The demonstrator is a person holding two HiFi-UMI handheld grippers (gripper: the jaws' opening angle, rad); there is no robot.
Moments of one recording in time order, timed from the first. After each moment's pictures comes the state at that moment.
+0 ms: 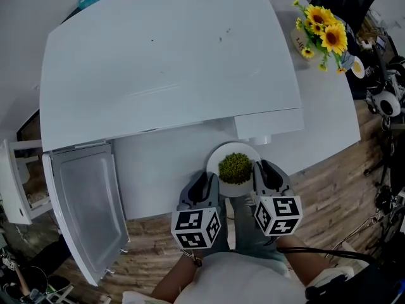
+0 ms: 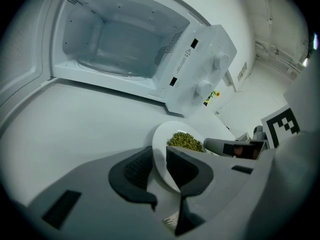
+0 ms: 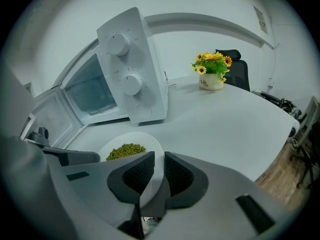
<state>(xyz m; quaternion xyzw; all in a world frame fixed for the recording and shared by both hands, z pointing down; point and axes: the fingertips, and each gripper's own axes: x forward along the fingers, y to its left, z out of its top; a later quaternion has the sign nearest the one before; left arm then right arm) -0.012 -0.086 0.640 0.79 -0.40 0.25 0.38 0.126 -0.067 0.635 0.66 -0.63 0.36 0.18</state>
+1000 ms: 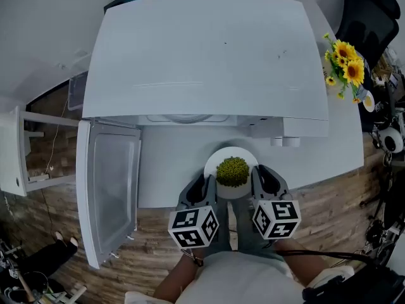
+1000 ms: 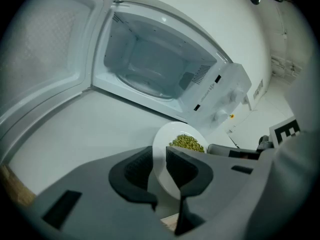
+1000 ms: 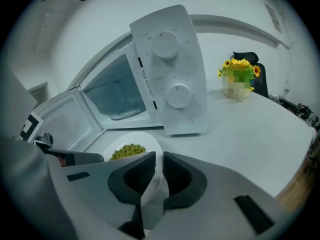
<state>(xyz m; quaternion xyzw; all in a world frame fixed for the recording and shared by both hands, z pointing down) -0.082 -0.099 0.614 0.75 -0.49 0.19 0.41 0.059 -0.096 0.602 0.61 -0.69 0.34 0.17</state>
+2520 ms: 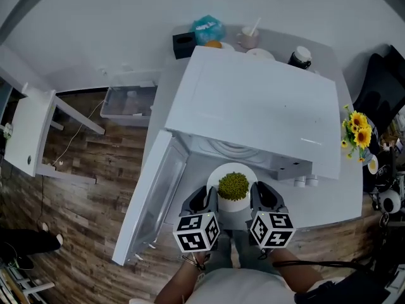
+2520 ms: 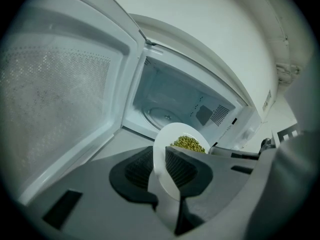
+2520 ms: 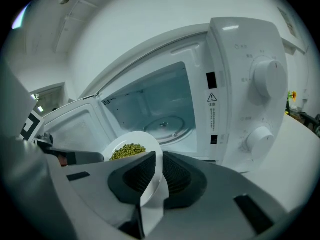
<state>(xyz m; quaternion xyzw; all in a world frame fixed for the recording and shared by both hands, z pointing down) -0.176 -0.151 0.555 0.73 -0.57 0.12 0.37 -0.034 -0.164 0.544 0.57 -0.76 0.29 0.14</state>
